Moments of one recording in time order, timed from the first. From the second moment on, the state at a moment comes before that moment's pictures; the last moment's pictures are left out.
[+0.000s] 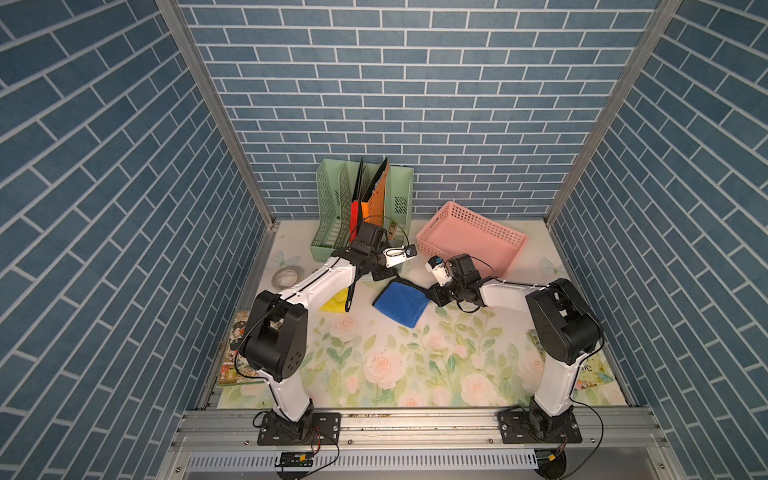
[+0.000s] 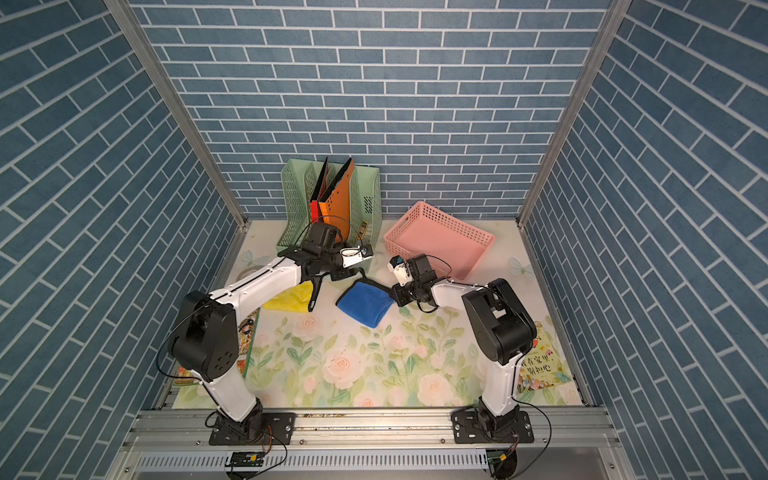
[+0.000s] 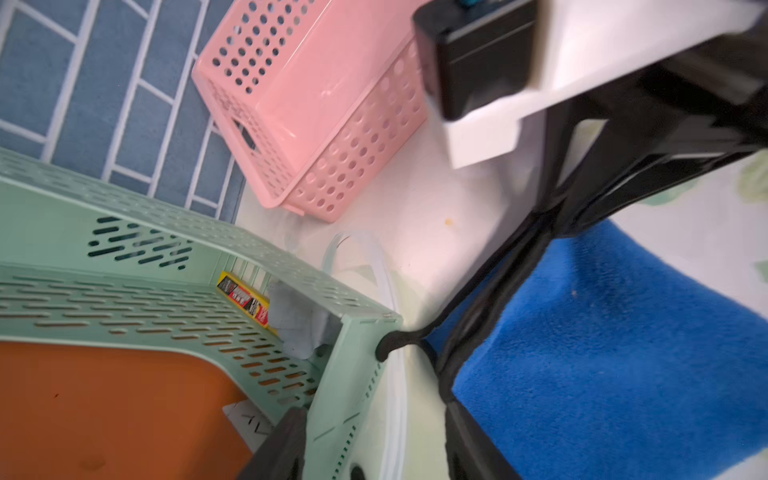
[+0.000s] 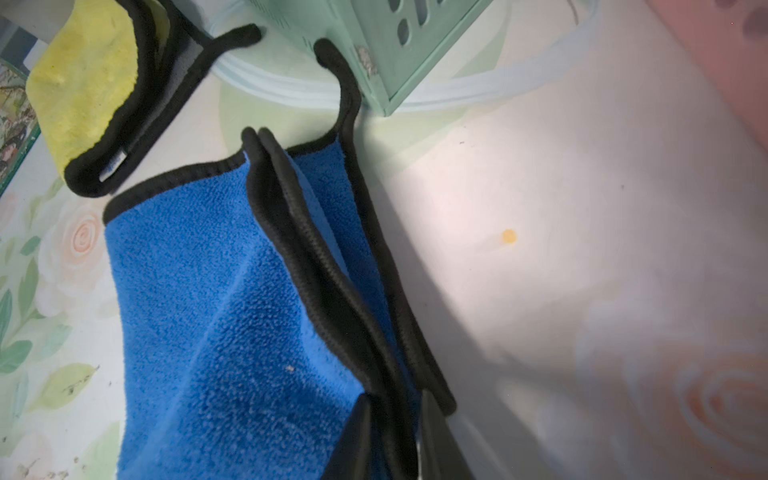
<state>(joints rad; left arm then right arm) -0.46 1.76 1.34 -0.38 0.25 0.91 0.53 1.88 1.05 -0.04 -0.38 0.04</state>
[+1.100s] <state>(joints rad) -0.49 2.04 1.33 -0.26 0.24 0.67 0.61 1.90 0.76 0.49 -0.60 0.76</state>
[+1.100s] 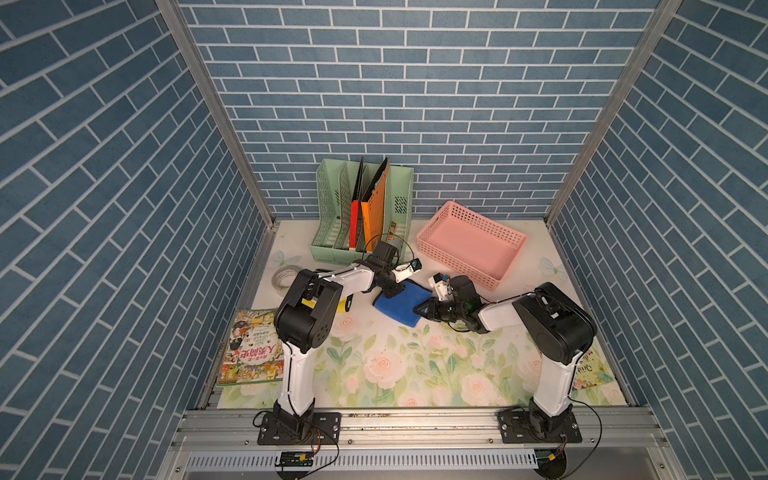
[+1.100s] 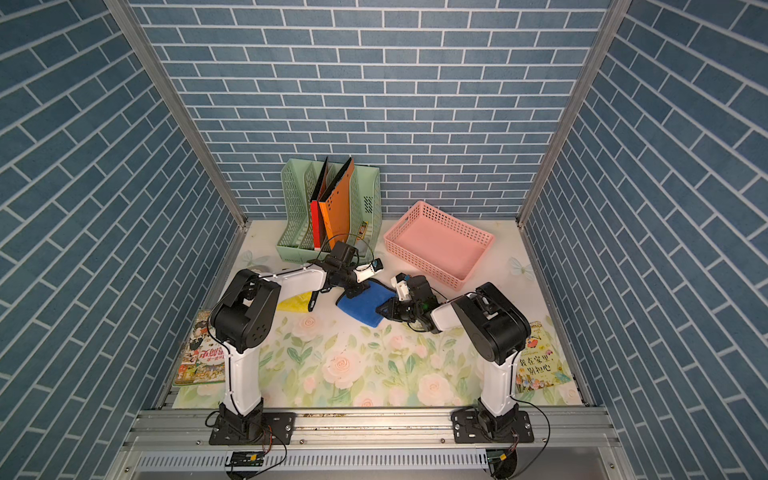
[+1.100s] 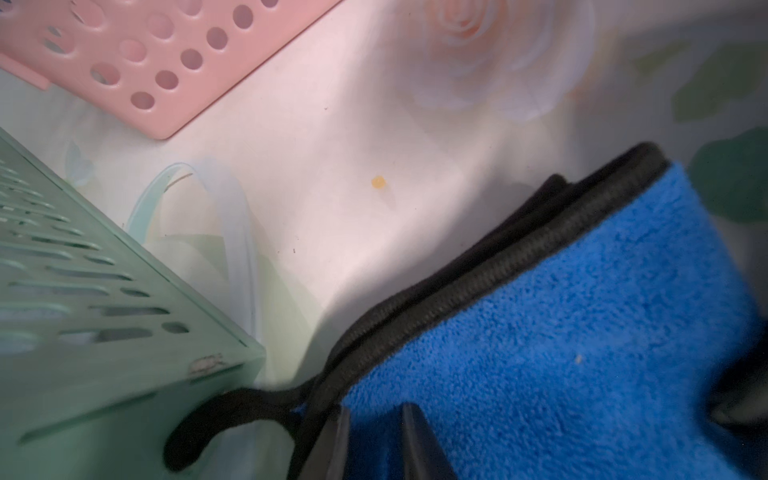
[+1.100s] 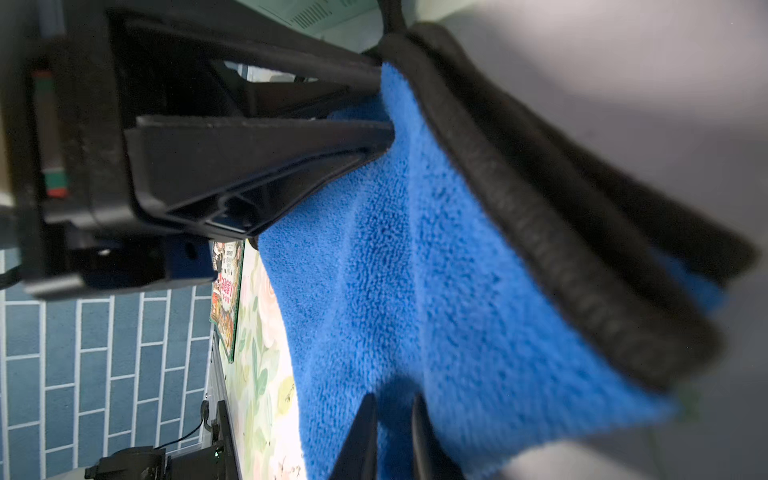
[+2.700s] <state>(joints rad) -0.39 1.69 0.99 -0.39 0.18 0.69 0.66 2.08 1.19 0.36 -0.55 0.81</state>
